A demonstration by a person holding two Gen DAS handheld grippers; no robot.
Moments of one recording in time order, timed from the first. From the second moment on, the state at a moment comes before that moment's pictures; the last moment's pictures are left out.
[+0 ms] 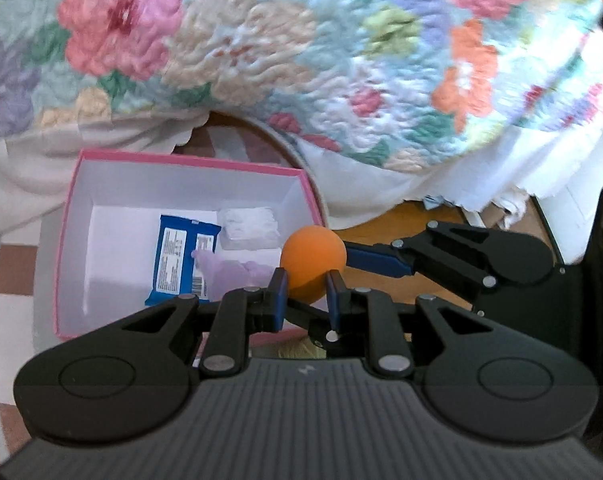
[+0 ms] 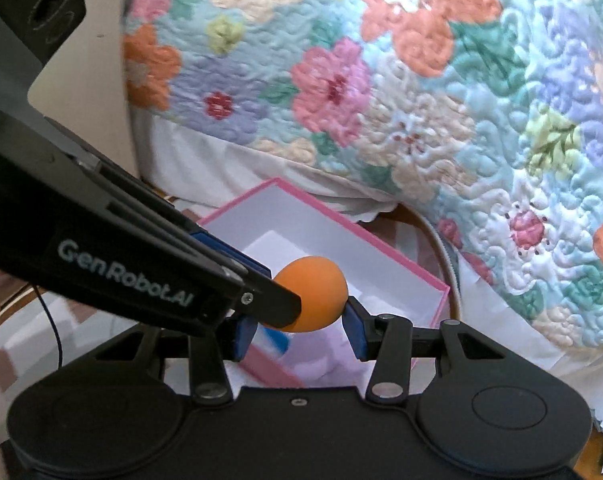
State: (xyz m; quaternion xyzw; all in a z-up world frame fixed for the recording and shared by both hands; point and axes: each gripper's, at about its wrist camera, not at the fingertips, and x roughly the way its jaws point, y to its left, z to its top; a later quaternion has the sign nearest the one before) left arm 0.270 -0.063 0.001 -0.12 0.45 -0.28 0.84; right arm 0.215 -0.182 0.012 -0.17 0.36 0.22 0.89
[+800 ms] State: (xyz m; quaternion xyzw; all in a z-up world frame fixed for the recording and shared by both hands) left arm 0.361 -0.092 -0.126 -0.24 0.50 -0.24 0.80; right arm 0.341 -0.208 -0.092 -0.12 0.52 0.13 0.84
